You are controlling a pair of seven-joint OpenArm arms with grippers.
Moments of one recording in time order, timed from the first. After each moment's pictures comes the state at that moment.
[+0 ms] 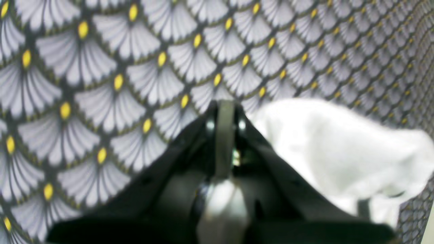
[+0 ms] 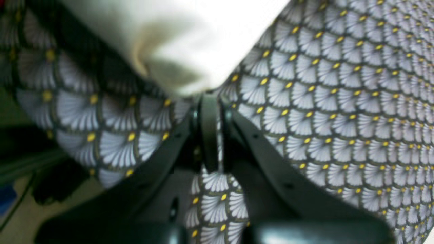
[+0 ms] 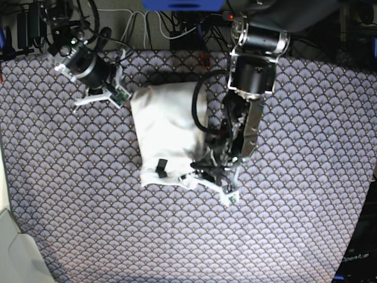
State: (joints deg) left arm -21.7 8.0 3.2 56.3 -23.8 6.2 30.7; right arm -22.5 17.7 -3.8 112.4 -6.4 33.3 -35.4
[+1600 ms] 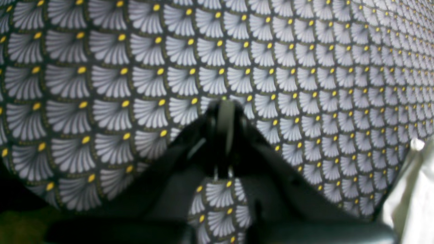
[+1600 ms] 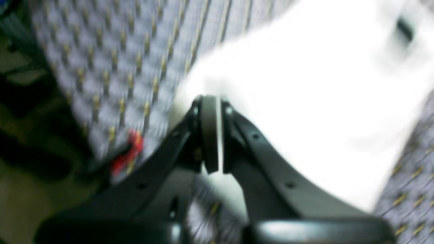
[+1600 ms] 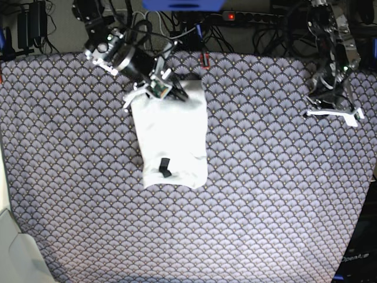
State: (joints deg) left arm 16.3 -10.5 -21.2 102.6 -35.0 15.7 40.8; right arm -20.0 10.3 -14.0 101.6 -6.8 33.2 -8.0
